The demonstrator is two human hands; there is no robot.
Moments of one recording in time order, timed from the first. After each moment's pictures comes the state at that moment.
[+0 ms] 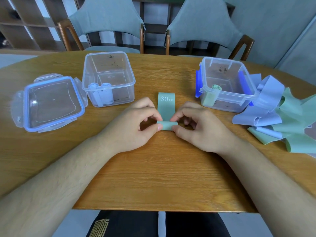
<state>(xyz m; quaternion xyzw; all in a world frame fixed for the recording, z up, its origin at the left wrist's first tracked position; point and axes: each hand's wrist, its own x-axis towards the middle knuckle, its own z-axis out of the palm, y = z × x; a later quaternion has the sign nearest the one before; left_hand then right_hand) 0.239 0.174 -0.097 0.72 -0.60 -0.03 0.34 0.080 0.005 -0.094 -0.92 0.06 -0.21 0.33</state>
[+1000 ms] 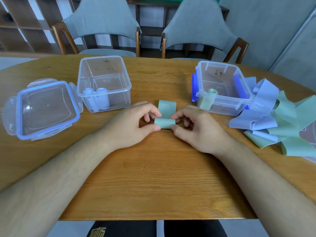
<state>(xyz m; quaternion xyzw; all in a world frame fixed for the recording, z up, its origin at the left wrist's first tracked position) 0.250 0.159 -0.092 0.73 -0.59 -0.06 0.34 0.084 -0.002 -0.097 -0.92 0.11 -0.23 0.29</state>
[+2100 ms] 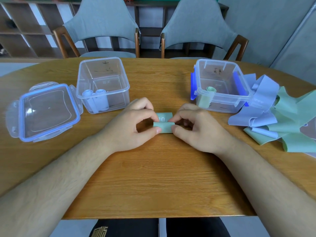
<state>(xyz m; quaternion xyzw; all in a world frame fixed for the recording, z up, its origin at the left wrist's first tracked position) 0.252 0.159 -0.096 0.68 -0.65 -0.02 0.33 0.081 -0.001 -0.095 -0.92 0.09 -0.22 0.32</state>
